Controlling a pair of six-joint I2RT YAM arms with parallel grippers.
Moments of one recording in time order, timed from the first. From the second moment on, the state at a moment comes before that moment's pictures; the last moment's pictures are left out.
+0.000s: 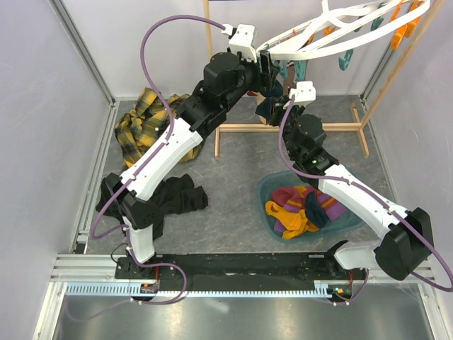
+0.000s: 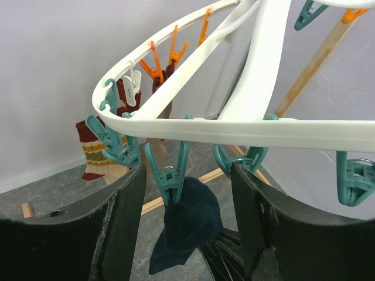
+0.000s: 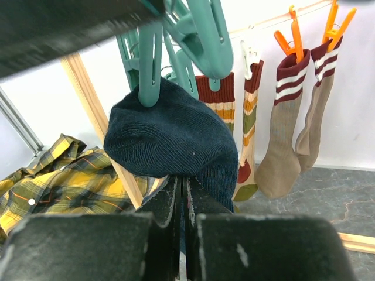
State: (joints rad) left arm -0.79 1.87 2.19 -0.29 -0.20 -0.22; right arm 0.60 1.32 1.08 0.44 0.40 0.06
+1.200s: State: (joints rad) left arm -0.77 1.75 2.08 -0.24 -0.19 -0.22; right arm 0.60 1.31 1.13 0.39 0.38 0.06
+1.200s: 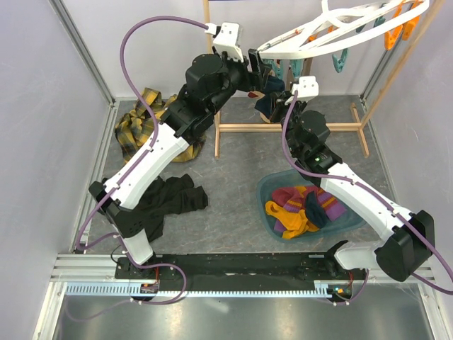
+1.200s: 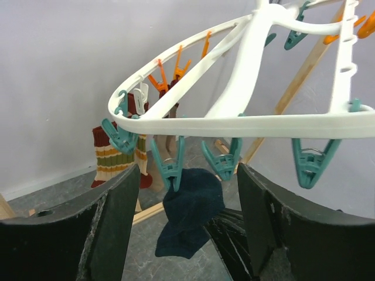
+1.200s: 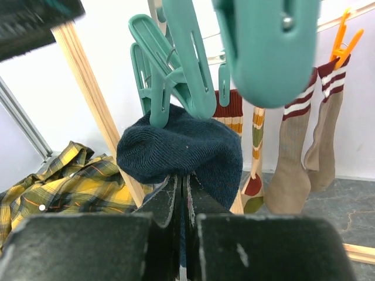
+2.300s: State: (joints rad) left arm -0.75 1.96 2.30 -0.30 -0.14 -0.20; right arm 0.60 1.31 1.13 0.38 0.37 0.07
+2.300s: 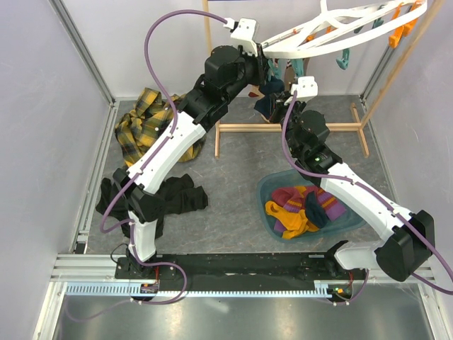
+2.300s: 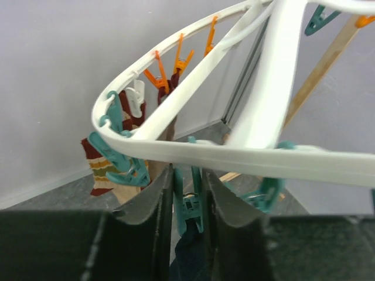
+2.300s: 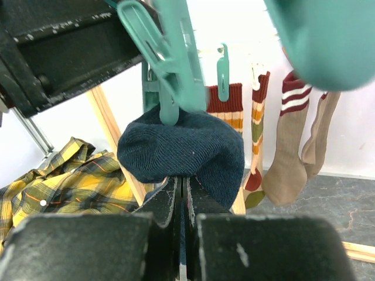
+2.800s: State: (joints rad) left arm -0.74 1.96 2.31 -0.29 -0.12 -0.20; right arm 0.59 1.25 1.10 0.29 0.38 0.08
